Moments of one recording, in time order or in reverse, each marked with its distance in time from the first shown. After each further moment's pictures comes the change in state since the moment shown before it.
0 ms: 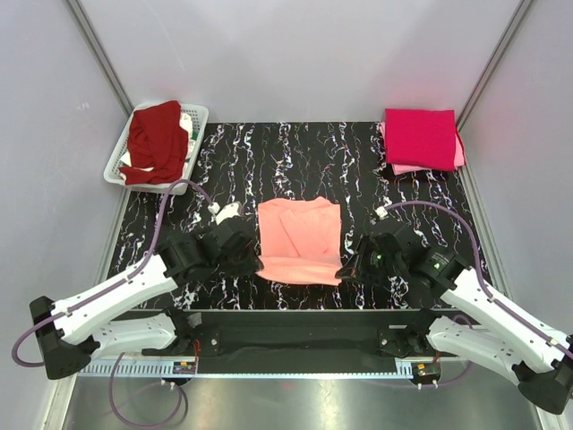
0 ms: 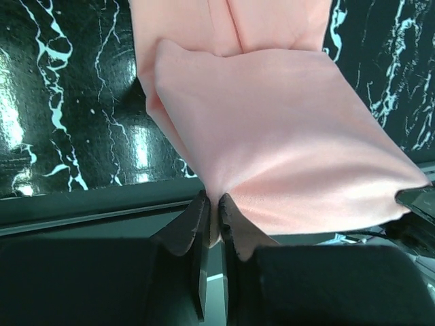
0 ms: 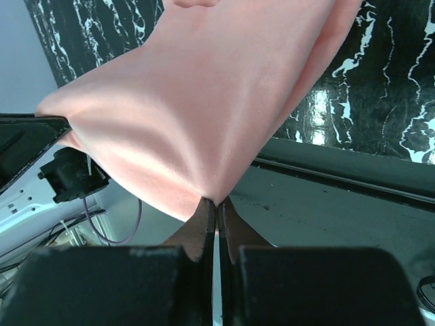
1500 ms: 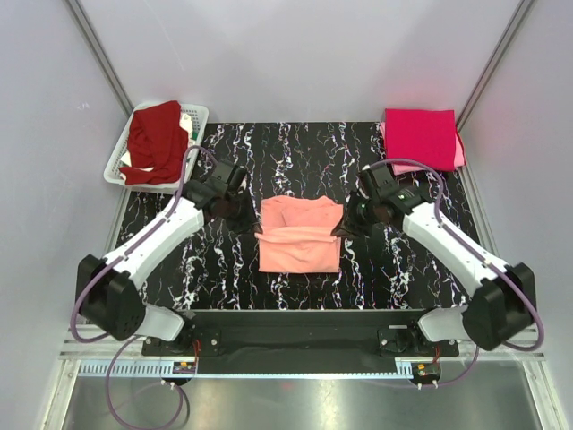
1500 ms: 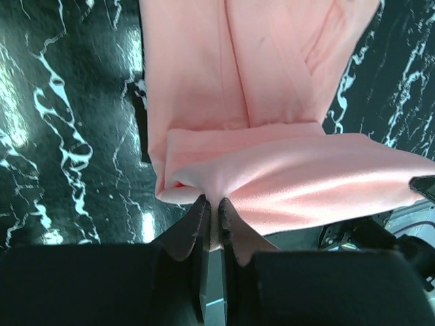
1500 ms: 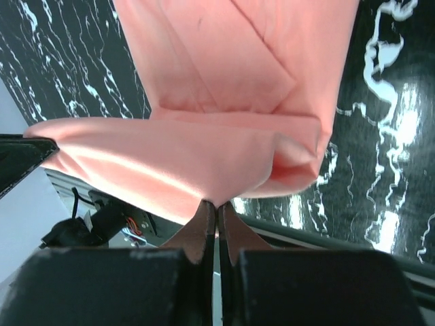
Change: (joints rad) left arm 0.463 0.389 0.195 0.095 0.372 0.363; right arm -0.304 0.510 0.290 0.032 -0.123 -0.267
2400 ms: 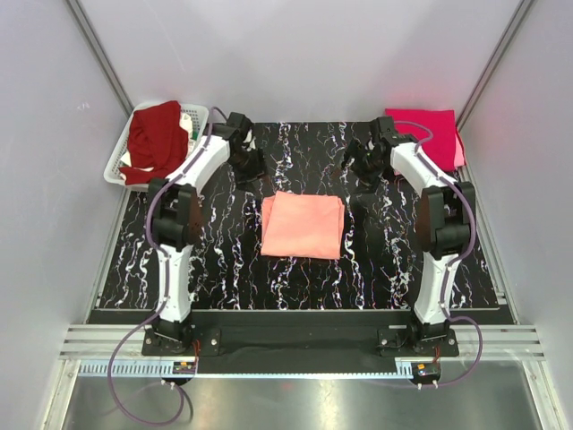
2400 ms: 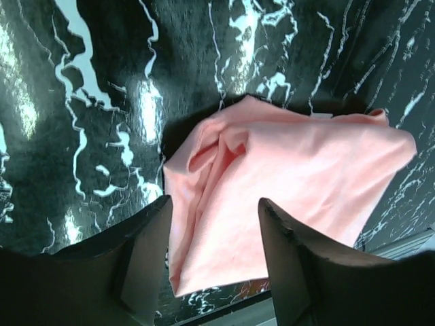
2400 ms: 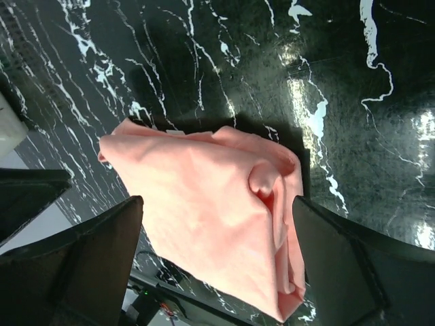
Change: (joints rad) left arm 0.227 0.854 0.838 -0.187 0.156 0.228; right arm -0.296 0.727 0.589 0.041 -0.105 -0.130
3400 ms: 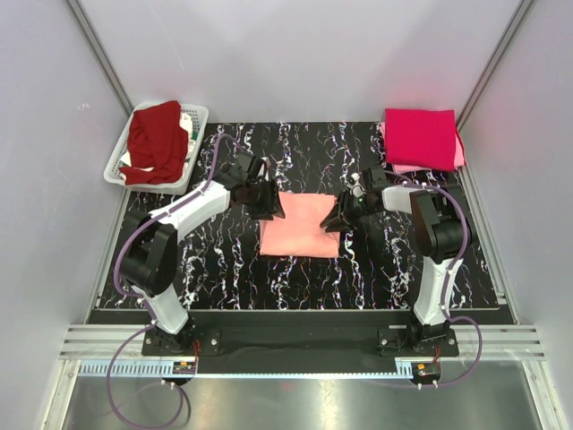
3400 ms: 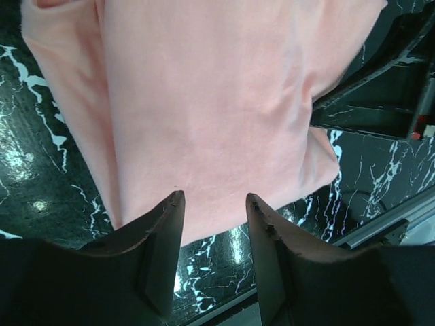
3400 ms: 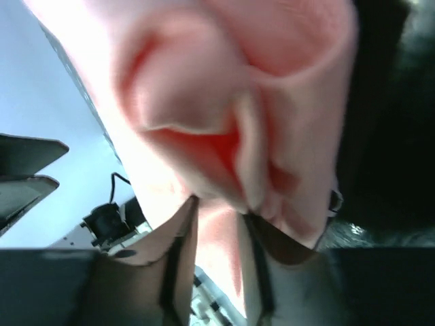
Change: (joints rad) left arm -0.187 -0.511 -0.755 0.501 -0.031 -0.080; right arm 0.033 -0.052 -0.577 0.487 -0.441 -0.037
